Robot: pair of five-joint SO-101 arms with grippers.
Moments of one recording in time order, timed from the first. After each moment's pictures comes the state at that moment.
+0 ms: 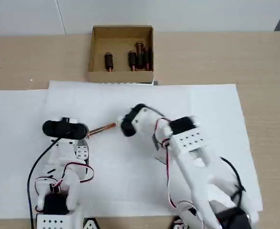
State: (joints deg) left arm -2.4 -103.4 96.6 52.5 -1.3; right arm -22.2 -24.2 37.6 76.8 33.5
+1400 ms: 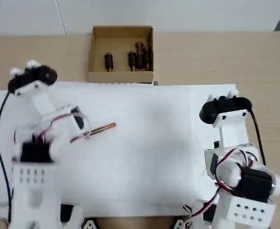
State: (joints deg) left arm -1.8 -41.5 34.3 70.9 31.7; right arm 9.6 -61.9 34.8 95.7 19.0
